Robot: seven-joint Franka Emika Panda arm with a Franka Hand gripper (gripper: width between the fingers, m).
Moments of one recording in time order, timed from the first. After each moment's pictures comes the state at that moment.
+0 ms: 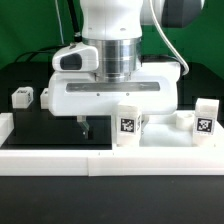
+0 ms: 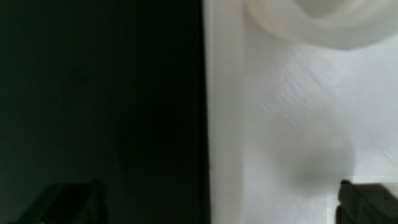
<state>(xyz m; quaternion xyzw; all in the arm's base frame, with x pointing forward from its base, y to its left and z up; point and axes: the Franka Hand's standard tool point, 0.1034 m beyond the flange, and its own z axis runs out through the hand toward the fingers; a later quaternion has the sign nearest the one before) 0.570 -0.017 0.011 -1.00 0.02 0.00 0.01</state>
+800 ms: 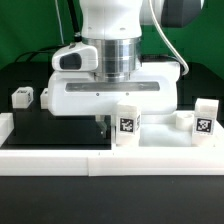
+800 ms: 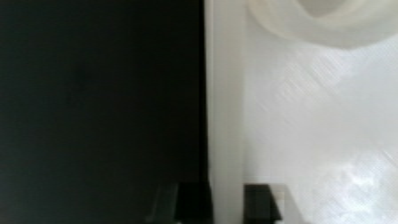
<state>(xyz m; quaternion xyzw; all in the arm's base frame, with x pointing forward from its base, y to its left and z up) 0.570 -0.018 0.012 -1.00 0.02 0.00 0.01</state>
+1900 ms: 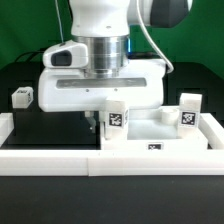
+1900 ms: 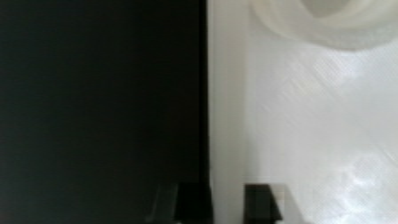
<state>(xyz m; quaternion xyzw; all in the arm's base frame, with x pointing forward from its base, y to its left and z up) 0.548 -0.040 0.011 -1.00 -0.01 -0.01 0.00</state>
